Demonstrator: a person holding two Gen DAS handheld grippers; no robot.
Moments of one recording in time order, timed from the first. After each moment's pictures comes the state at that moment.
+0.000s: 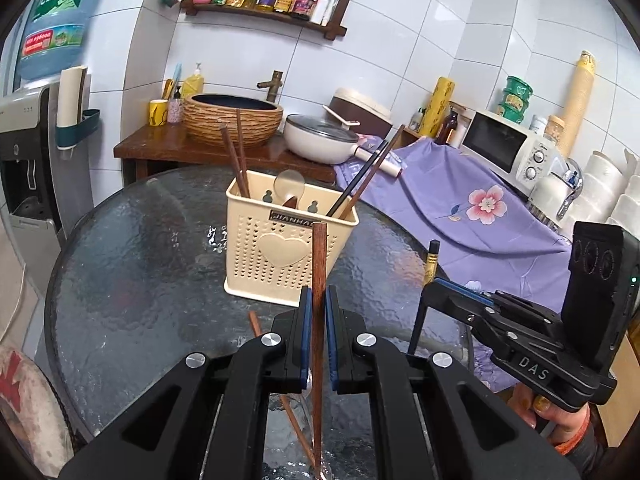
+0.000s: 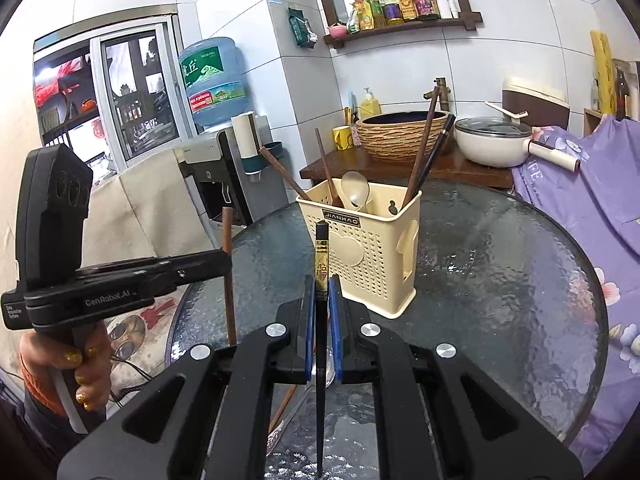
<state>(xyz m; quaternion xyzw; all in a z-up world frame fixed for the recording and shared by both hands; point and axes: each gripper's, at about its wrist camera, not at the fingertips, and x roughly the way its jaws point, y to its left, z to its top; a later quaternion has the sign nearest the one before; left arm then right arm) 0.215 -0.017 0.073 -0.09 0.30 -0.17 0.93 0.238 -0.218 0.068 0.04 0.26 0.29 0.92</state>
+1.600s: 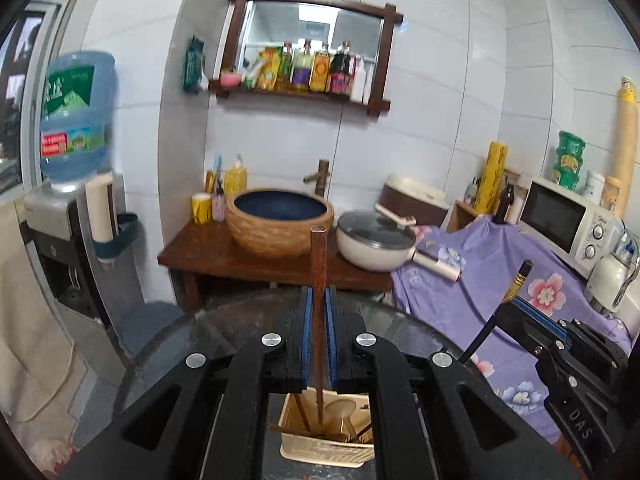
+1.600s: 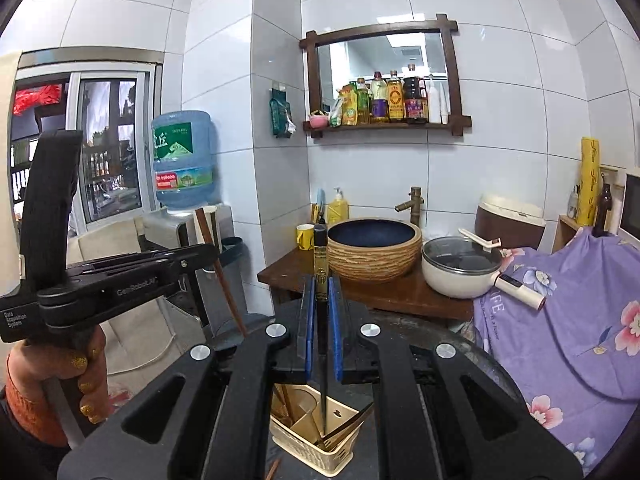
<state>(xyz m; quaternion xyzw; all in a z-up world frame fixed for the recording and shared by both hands) 0.349 -0.015 0.217 -0.06 0.21 -0.06 0.97 0.347 -0.191 0.225 0.00 0.13 0.21 0.97</state>
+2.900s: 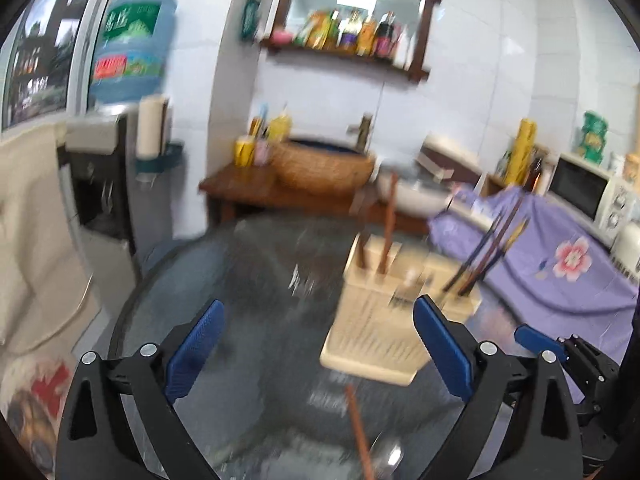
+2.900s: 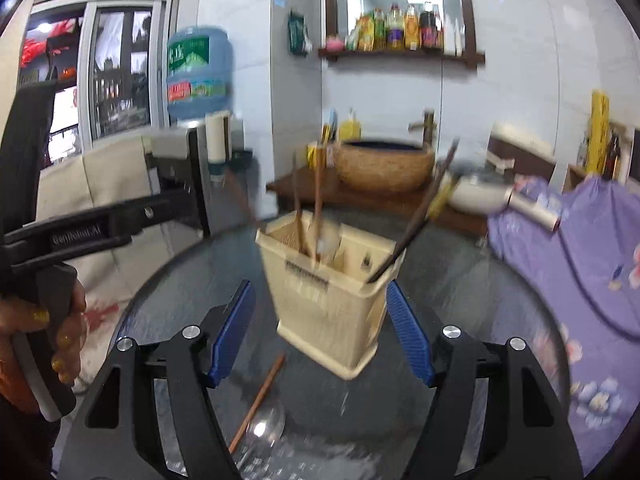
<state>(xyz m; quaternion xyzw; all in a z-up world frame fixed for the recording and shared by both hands) 0.263 0.025 0.069 -0.09 0.25 0.00 0.96 0.290 -0.170 0.055 -0.04 0.26 0.22 0.94</state>
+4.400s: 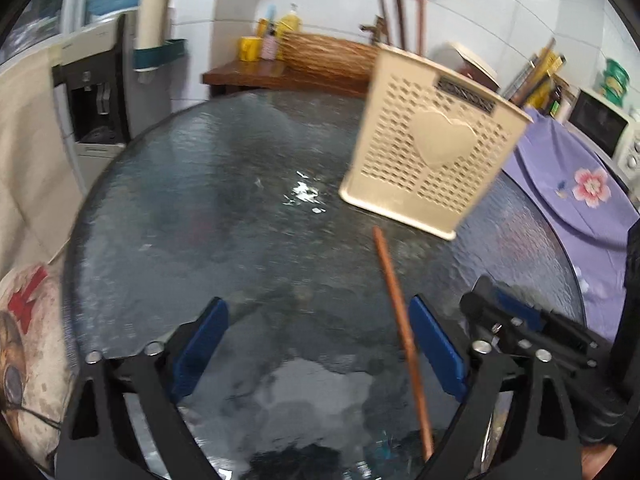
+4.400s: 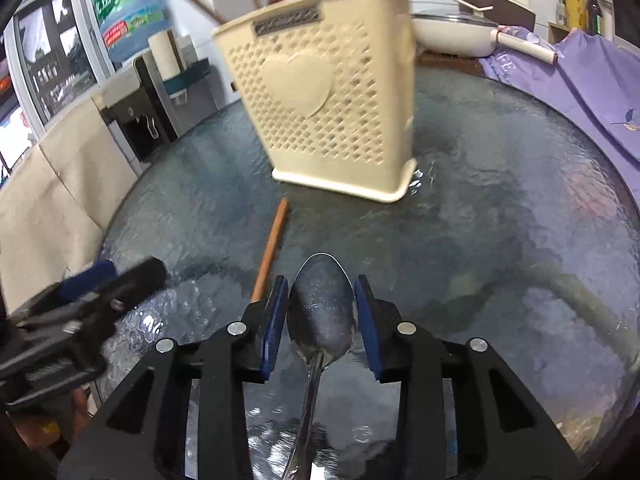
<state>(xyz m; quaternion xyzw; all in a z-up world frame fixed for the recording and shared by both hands) 0.244 0.012 -0.048 -0.09 0.39 -0.02 0.92 0.293 -0.155 -0.062 0.05 0.40 0.17 0.90</state>
